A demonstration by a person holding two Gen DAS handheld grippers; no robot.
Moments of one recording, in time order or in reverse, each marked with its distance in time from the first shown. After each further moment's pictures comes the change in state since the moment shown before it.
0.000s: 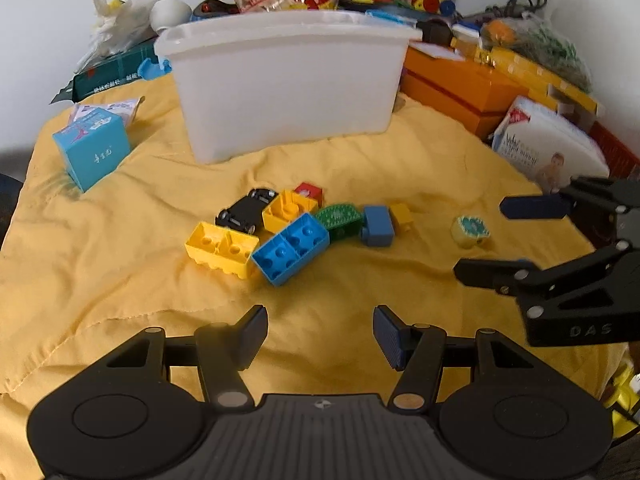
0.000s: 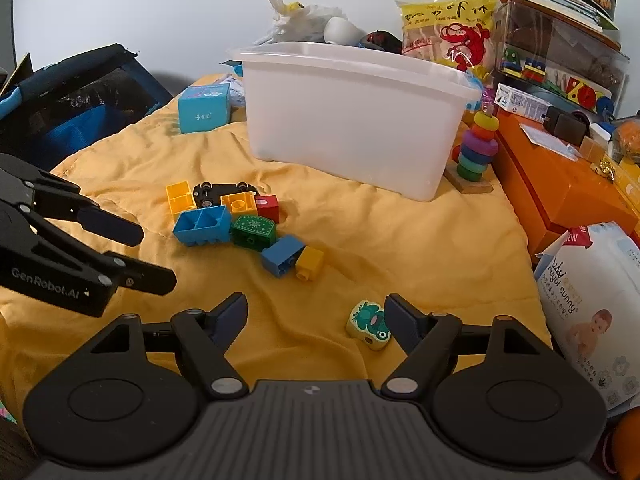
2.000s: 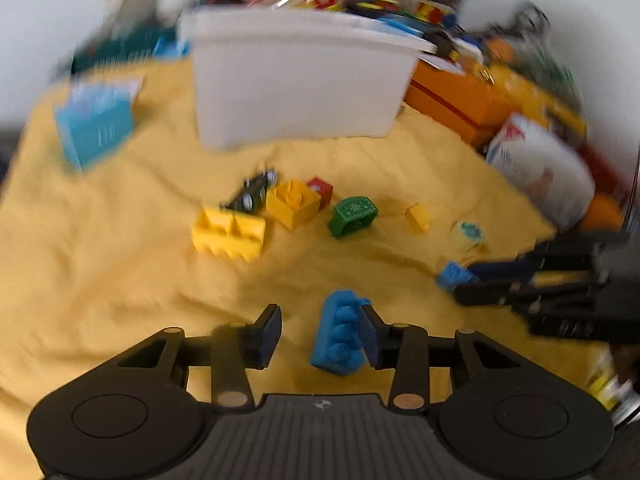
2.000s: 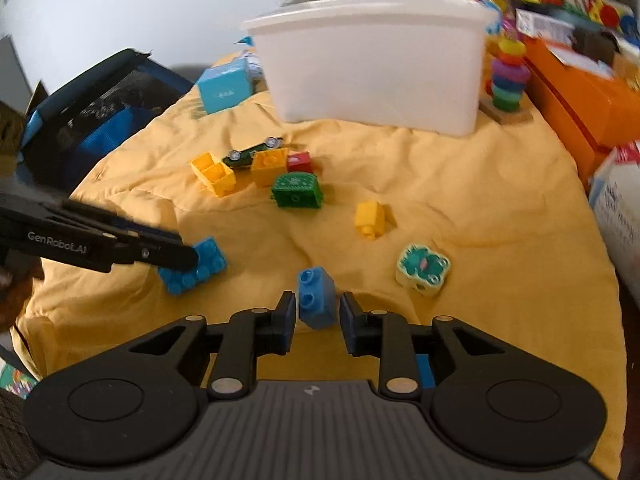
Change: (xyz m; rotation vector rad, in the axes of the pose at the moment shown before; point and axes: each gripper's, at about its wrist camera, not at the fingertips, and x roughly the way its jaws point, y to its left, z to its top) left arm -0.008 0.027 -0.006 -0.004 -0.027 -0.082; right arm 0.012 -0.013 -0.012 0.132 0.107 0.190
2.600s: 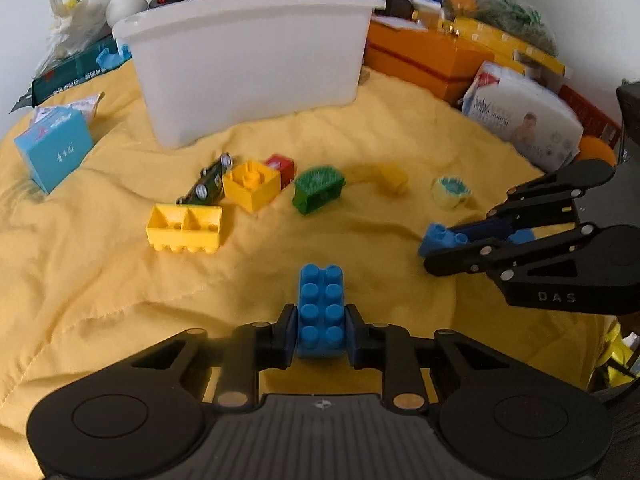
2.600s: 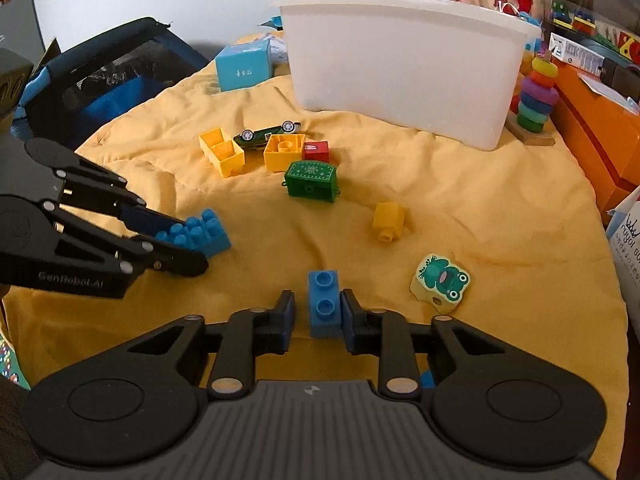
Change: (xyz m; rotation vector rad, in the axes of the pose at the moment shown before) left arm 0.014 -0.013 -0.003 0.101 0.047 -0.019; right arm 0.017 0.012 -0.002 -0.120 0.020 -0.022
